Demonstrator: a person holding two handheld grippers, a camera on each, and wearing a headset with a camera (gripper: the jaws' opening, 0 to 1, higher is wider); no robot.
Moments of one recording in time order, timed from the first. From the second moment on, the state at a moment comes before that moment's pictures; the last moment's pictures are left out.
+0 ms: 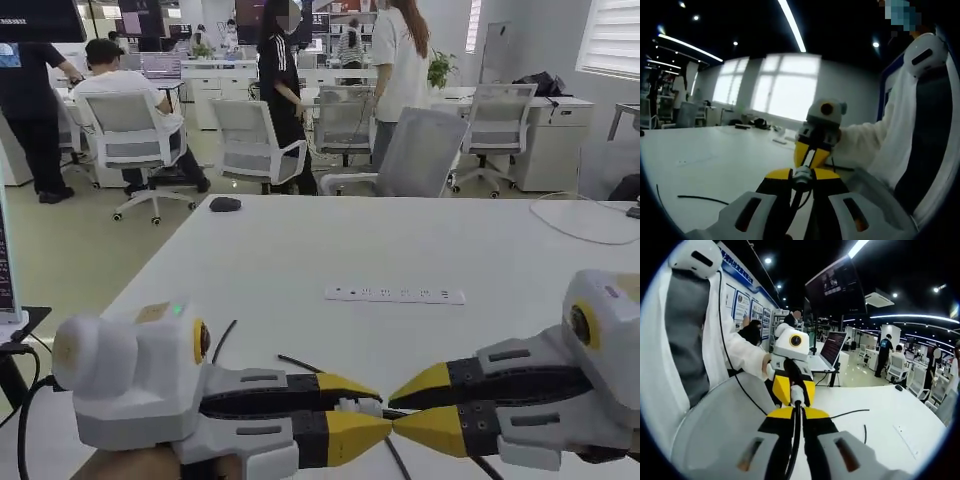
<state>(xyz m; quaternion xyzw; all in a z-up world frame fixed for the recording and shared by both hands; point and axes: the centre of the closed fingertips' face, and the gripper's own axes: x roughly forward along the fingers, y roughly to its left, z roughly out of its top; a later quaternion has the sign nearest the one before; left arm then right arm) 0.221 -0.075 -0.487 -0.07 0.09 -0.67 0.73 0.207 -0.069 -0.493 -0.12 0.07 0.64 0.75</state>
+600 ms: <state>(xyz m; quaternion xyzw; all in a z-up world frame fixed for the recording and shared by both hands) 0.224 -0.074 -0.490 -0.07 0.09 -0.67 0.74 0.212 -0.074 -0.499 -0.12 0.07 0.64 0.76</state>
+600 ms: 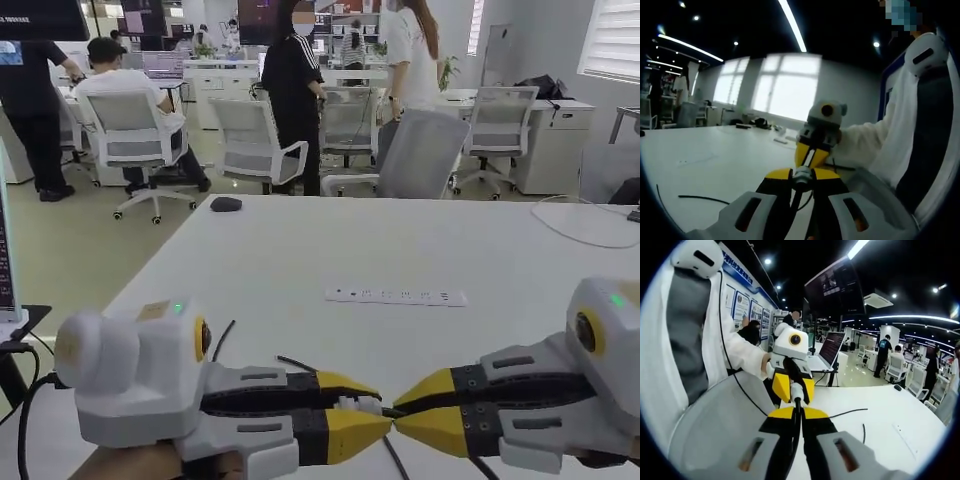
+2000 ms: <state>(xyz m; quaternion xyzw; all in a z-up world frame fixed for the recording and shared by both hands) 0.234 -0.075 -0.499 -0.07 0.12 -0.66 0.74 0.224 -0.093 -0.531 -0.14 0.12 0.61 0.77</state>
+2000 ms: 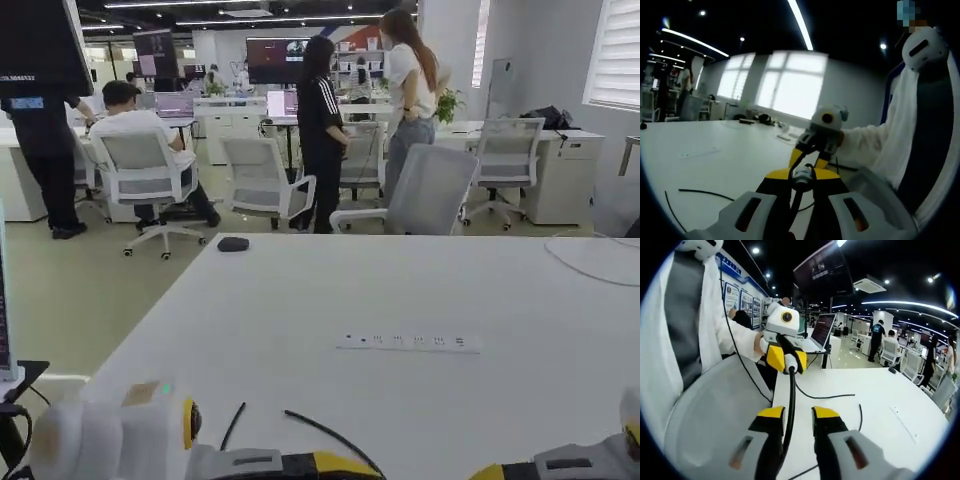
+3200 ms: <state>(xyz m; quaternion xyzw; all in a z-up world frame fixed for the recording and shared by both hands) 0.234 -0.085 -0.488 -0.07 0.11 -0.66 0.74 0.228 -0.089 -0.530 -0.20 0.11 0.61 0.76</state>
